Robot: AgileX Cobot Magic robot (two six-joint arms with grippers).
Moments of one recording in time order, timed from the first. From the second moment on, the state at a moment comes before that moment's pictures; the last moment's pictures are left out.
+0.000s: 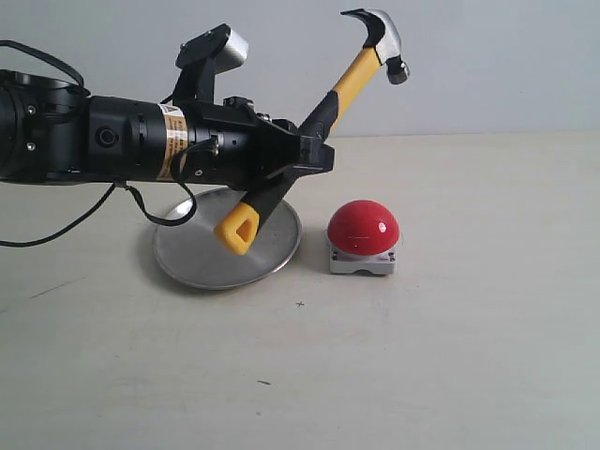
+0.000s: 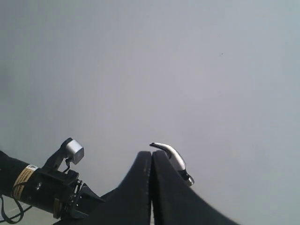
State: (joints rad) left arm -0.57 1.75 -1.07 1.32 -0.49 -1.59; right arm 0.37 0.07 -0.13 0.14 -0.20 -0.10
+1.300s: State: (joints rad) left arm -0.57 1.75 -1.07 1.39 -0.41 -1.56; right arm 0.34 0.06 0.00 0.35 0.12 0.09
